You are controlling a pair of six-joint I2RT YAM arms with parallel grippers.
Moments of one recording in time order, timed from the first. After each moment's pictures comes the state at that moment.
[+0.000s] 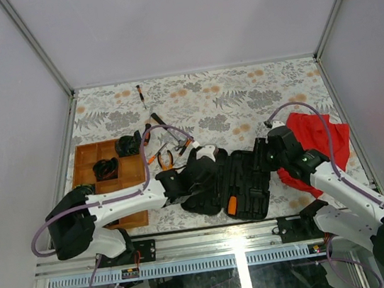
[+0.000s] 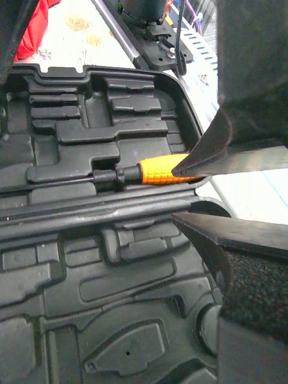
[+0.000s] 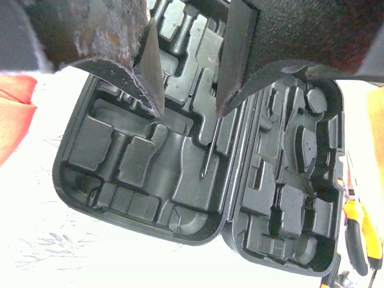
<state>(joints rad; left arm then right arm) -1.12 1.42 0.87 -0.30 -0.11 -0.81 0.48 0.95 0.57 -0.43 -0.06 0.62</state>
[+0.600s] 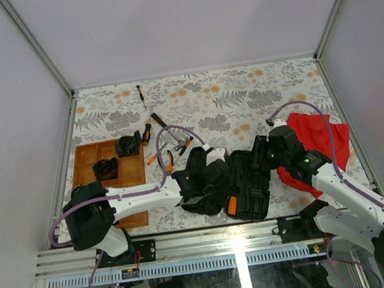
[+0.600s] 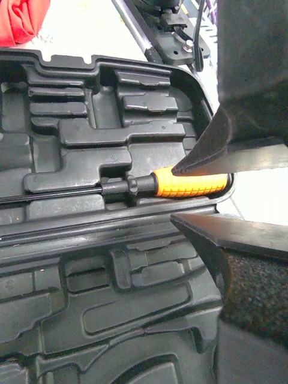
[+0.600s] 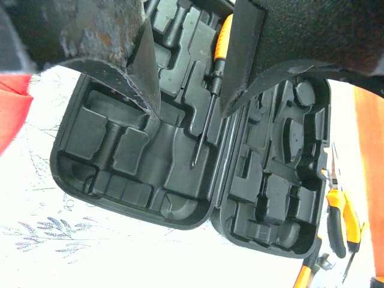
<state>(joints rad) -1.17 1.57 0.96 -0.29 -0.16 -0.87 0.48 0.93 0.57 -0.39 -0.04 0.63</state>
